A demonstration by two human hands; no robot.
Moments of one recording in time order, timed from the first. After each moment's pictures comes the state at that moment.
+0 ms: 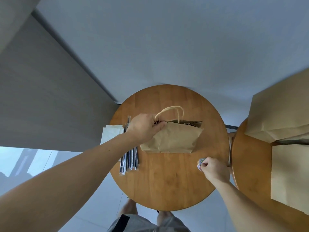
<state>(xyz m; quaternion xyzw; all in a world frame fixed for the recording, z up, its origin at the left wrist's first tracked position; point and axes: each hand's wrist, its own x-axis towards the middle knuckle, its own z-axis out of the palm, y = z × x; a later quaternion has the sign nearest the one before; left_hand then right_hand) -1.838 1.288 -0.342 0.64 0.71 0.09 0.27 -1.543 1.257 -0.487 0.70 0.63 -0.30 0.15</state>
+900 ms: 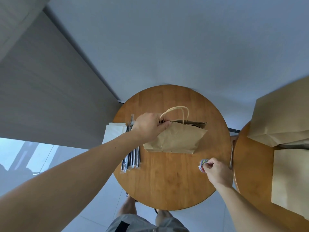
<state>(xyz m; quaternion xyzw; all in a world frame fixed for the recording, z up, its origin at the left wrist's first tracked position) -1.835 1.281 -0.343 0.64 0.70 0.17 0.26 -1.539 1.248 -0.493 0.74 0.60 -0.31 0.05</state>
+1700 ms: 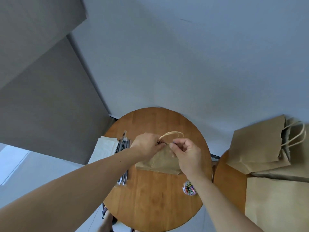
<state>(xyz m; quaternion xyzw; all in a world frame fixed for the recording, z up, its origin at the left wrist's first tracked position) -1.831 1.286 -0.334 0.64 0.71 0.08 0.27 -1.654 1.299 -0.336 0.53 0.57 -0.53 -0.35</state>
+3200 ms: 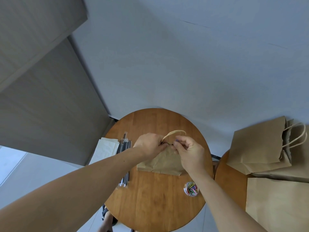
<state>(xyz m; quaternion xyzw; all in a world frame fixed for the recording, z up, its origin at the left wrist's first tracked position) -1.836 1.293 -0.338 0.65 0.69 0.10 0.30 -1.659 1.310 -0.339 0.54 0.61 -0.47 -0.33</state>
